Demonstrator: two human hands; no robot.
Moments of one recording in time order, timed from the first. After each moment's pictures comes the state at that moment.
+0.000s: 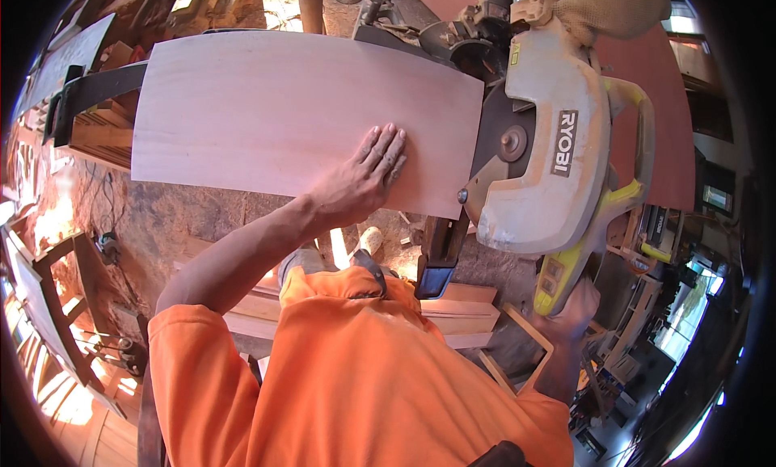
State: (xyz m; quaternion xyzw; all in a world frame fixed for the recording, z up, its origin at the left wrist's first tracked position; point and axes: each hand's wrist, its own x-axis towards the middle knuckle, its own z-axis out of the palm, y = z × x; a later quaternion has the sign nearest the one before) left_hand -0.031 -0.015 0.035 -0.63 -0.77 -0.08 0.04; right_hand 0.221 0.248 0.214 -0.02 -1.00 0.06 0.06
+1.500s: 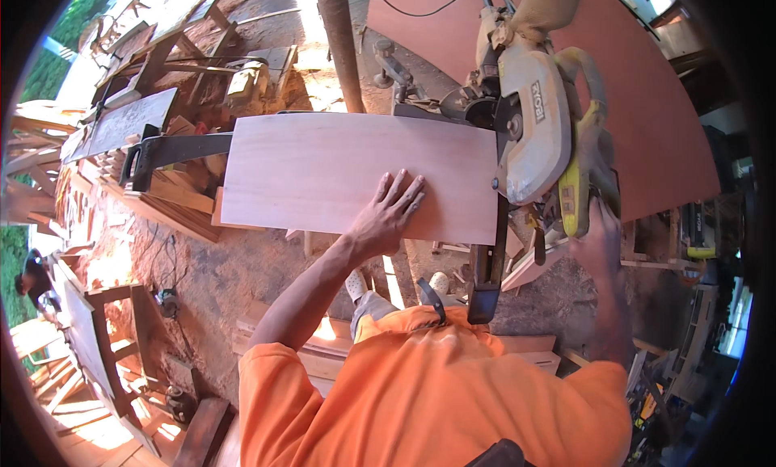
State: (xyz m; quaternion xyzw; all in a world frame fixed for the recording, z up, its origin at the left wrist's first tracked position) left_hand -0.043 -0.047 0.046 -0.59 -0.80 -0.13 -0.06; right_hand 0.146 0.261 0.201 -0.10 -0.98 0.00 0.15
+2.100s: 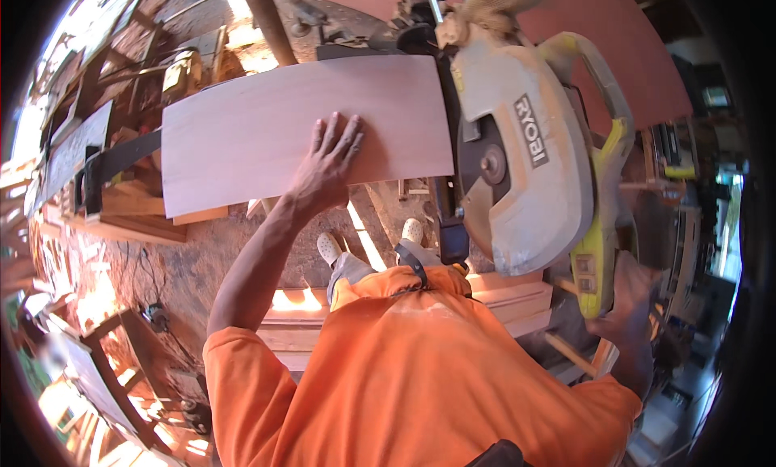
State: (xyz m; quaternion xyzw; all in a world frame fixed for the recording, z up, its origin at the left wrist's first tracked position) left_hand -0.046 -0.045 0.032 -0.60 -0.80 -0.10 -0.05; right_hand 0.313 0.209 0.296 -0.06 -1.00 0.02 -0.03
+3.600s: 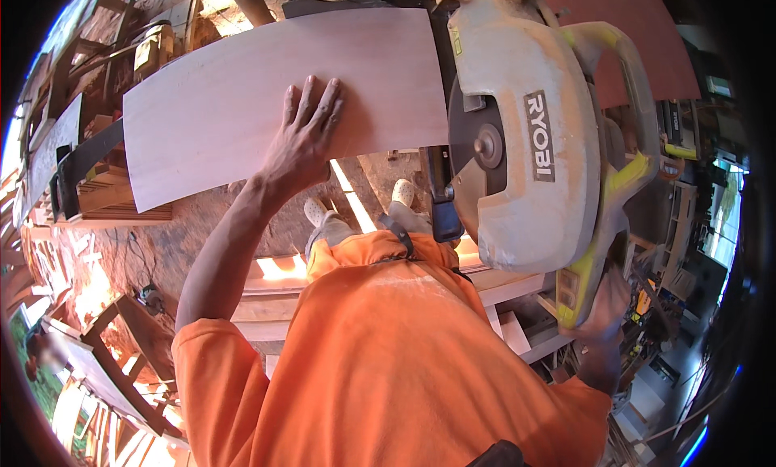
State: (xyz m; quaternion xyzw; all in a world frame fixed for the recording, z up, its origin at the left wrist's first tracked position) left_hand -0.045 -0.043 0.035 -0.60 -0.79 -0.16 -0.03; right_hand 0.328 0.190 0.258 -0.05 -1.00 0.03 0.00
